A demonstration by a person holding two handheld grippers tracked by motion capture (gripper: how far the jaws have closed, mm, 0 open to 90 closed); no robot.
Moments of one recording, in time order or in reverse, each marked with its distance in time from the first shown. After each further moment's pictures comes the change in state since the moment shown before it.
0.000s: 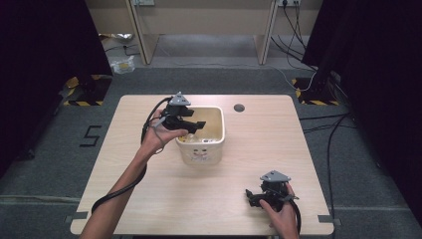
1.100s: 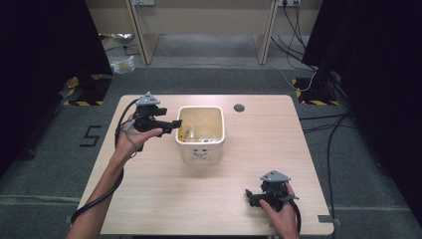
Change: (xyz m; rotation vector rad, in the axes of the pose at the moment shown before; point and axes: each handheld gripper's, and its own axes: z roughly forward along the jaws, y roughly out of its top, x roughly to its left) left arm 0.037 -0.033 -0.056 -0.067 0.064 -0.118; right arm 0.000 0.000 0.000 0.002 -0.001 -0.002
